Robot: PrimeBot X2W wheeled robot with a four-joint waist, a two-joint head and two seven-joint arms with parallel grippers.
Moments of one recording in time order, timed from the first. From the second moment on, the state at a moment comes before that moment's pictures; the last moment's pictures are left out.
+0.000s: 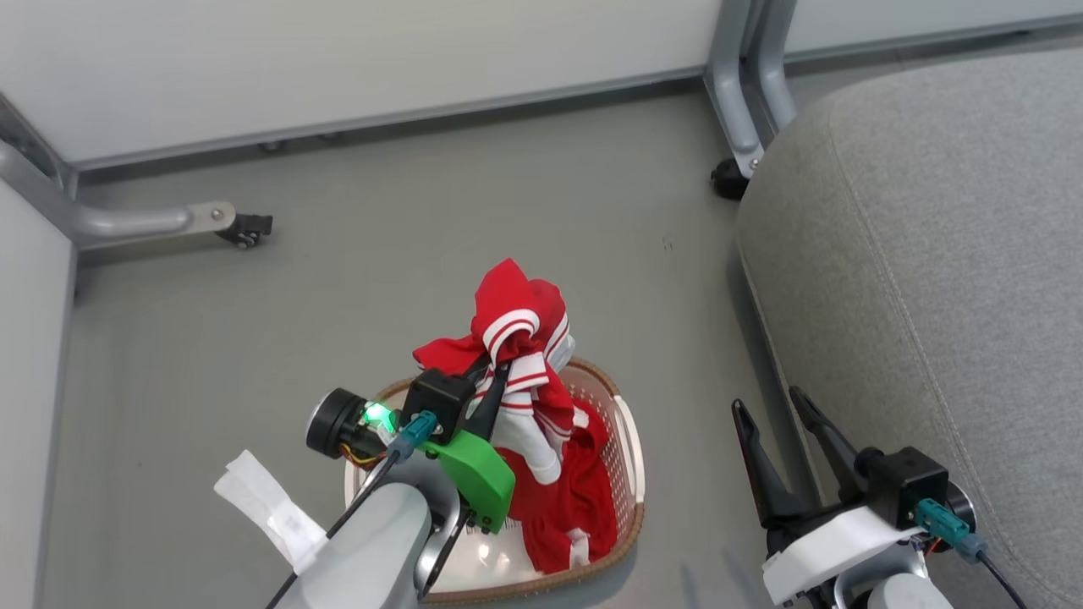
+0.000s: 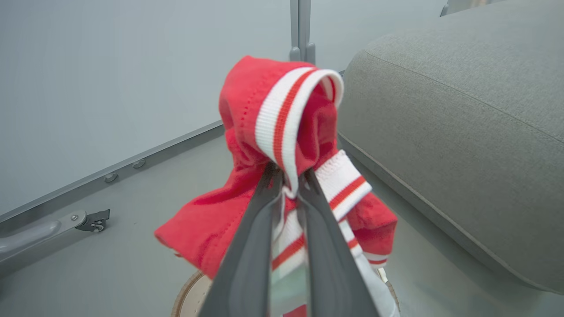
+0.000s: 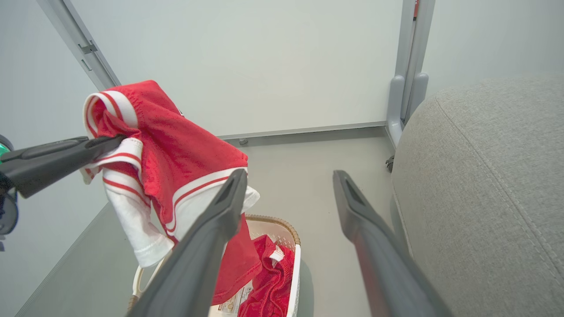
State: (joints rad) left arm -0.49 0.08 -0.69 0.70 -0.34 -0.01 -0.26; right arm -0.06 -0.05 0.16 0.19 0.23 0.13 -0.26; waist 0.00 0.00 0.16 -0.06
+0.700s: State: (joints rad) left arm -0.50 0.05 -0.61 0.43 -0.32 -0.07 -0.26; right arm -0.06 -0.06 0.34 0.25 0.13 0.13 -0.26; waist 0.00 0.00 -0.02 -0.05
